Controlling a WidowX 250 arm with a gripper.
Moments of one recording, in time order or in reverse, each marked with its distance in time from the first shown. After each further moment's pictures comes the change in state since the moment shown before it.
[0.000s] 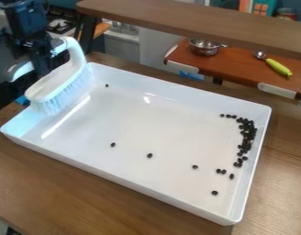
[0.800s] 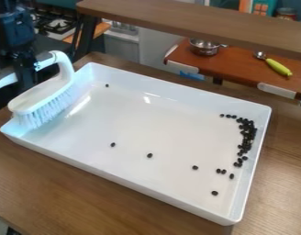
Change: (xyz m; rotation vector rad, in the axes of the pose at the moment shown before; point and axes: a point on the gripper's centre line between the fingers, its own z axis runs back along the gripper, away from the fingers) arm -0.026 0.014 -0.009 0.029 0.088 -0.046
